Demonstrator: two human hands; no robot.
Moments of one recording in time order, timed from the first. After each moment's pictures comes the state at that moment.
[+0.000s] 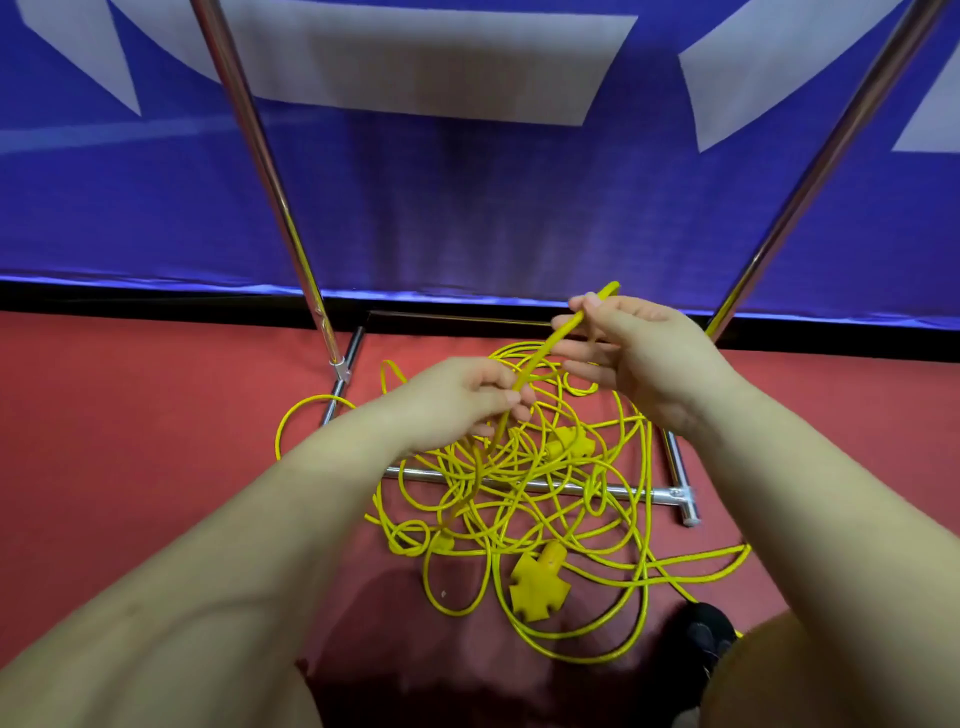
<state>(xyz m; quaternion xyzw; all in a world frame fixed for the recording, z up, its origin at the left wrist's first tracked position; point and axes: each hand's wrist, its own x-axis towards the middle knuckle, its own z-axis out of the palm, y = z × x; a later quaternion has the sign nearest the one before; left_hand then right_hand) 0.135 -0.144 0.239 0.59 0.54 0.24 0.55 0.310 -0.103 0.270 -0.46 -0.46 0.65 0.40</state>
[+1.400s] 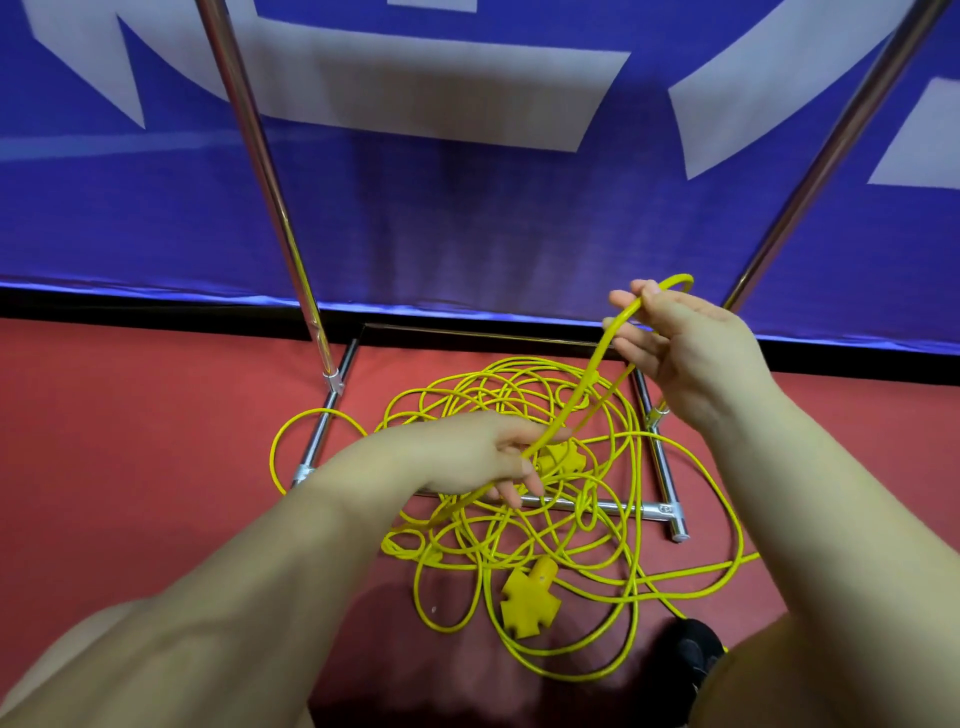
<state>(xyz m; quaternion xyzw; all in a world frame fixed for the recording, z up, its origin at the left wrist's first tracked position) 0.147 -0.153 0.237 0.69 0.47 0.08 0.55 0.327 -0.098 0.288 -0.49 -0.38 0.59 0.52</state>
